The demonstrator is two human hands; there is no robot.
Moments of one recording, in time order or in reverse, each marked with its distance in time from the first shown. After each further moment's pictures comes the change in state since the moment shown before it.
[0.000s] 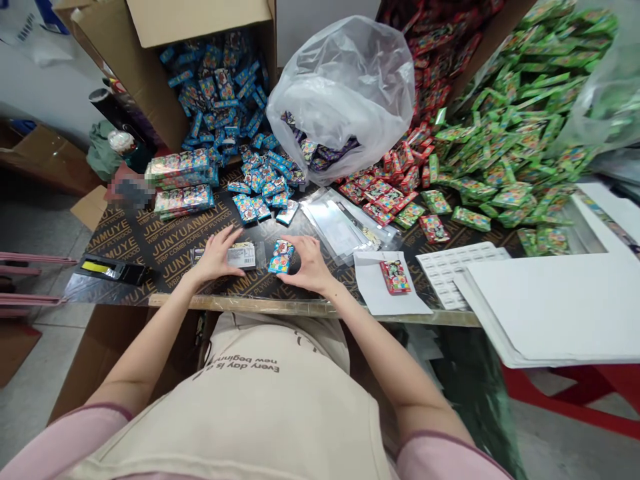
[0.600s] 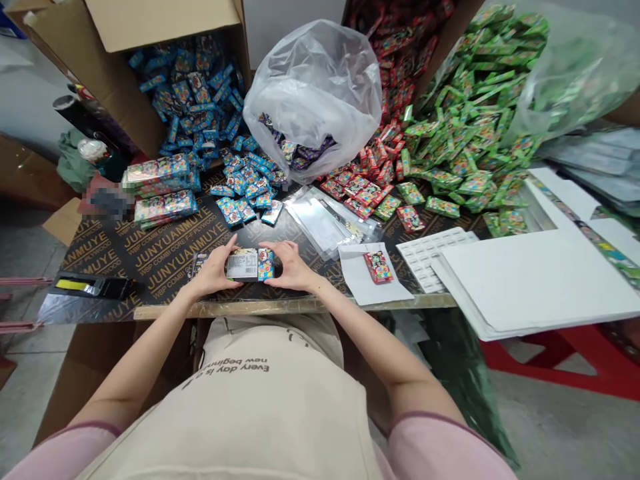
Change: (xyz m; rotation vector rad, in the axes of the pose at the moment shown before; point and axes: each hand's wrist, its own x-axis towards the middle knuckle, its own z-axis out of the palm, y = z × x) left_hand -0.006 0.007 0.016 0.137 -0.102 0.267; right_hand -0.005 0.012 0.011 0.108 -0.195 0.049
